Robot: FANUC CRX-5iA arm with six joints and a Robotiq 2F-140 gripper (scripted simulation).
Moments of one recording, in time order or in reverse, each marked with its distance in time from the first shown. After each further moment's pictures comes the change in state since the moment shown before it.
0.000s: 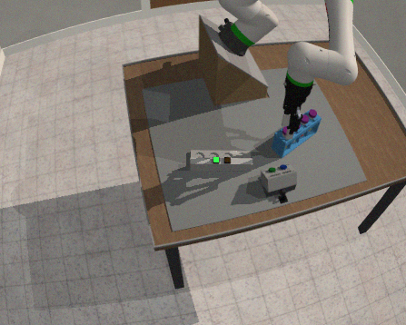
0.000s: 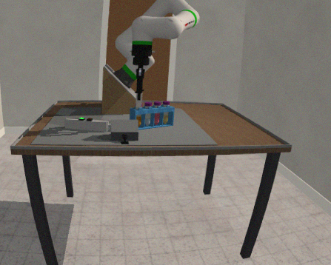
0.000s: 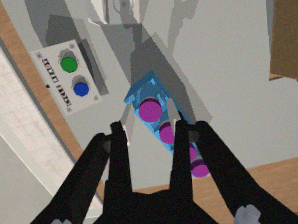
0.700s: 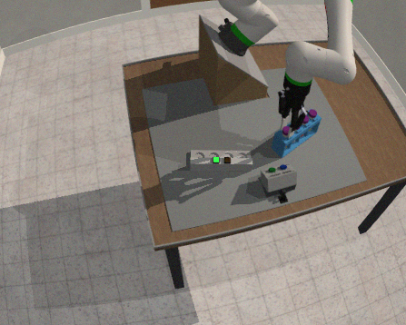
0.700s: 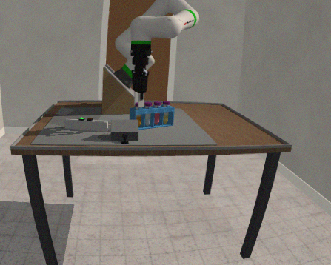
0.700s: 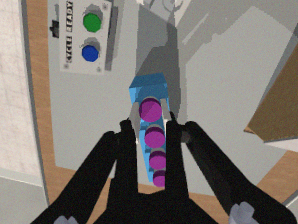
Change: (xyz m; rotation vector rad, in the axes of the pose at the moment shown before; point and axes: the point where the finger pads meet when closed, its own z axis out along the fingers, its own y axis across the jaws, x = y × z) arm 0.000 0.000 -0.001 0.011 -0.015 -0.517
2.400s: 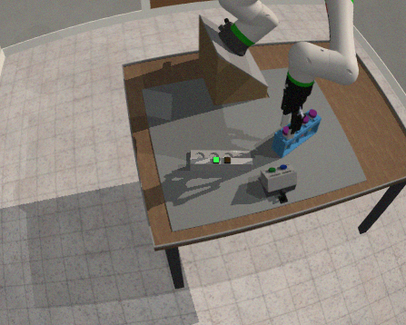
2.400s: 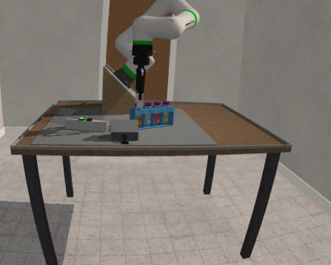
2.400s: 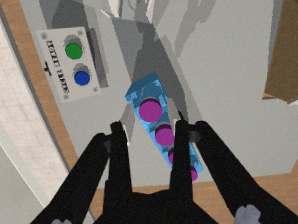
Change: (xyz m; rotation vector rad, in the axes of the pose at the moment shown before) arm 0.000 -0.001 0.000 -0.016 0.021 0.352
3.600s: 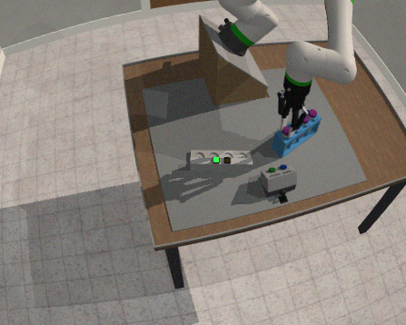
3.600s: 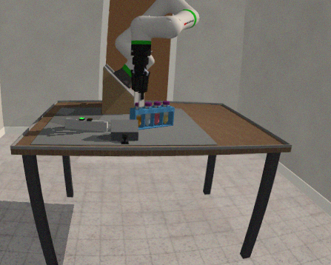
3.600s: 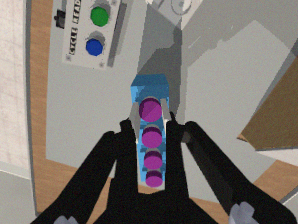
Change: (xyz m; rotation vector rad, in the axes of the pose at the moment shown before) arm 0.000 0.000 0.000 0.016 -0.019 -0.447
